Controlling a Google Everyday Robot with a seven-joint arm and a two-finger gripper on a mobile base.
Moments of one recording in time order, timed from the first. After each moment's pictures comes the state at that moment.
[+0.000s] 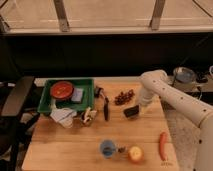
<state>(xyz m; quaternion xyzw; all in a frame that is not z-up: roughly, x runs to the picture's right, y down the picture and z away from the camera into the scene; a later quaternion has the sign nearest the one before) 0.233 0.133 0.874 -0.34 -0.11 -0.11 0.93</state>
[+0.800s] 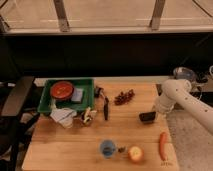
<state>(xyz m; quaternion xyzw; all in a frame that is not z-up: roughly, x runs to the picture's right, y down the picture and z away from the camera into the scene) 0.311 0.179 0.847 -0.33 -0.09 -0.03 0.94</state>
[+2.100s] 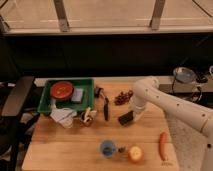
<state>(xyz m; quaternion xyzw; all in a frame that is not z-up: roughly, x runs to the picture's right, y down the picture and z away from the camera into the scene) 0.182 0.156 0.861 -0.32 -0.11 -0.19 0.92</state>
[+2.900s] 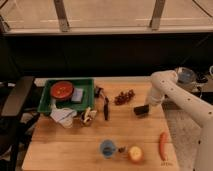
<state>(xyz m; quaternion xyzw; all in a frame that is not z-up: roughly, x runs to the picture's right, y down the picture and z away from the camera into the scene) 0.298 0.135 0.886 -0.34 -0.06 -0.06 0.94</state>
